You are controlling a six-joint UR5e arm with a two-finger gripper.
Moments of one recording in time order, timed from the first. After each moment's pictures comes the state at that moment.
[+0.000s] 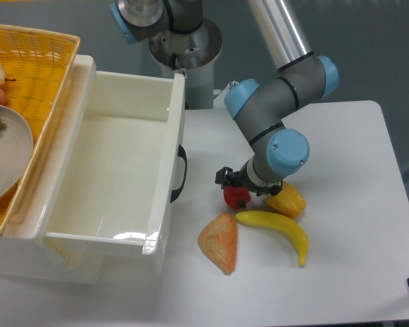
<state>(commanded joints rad) 2.58 -2.06 -1.66 -1.25 1.47 0.68</state>
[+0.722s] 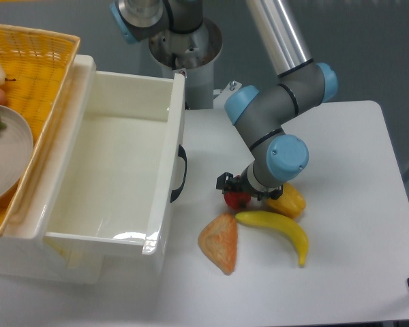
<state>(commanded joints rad) 2.58 -2.07 -1.66 -1.25 1.47 0.68</state>
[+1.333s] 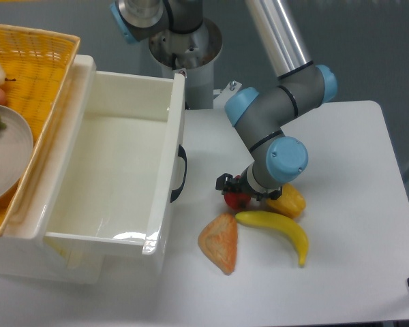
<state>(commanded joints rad) 2.58 -2.08 -1.66 -1.25 1.47 0.66</state>
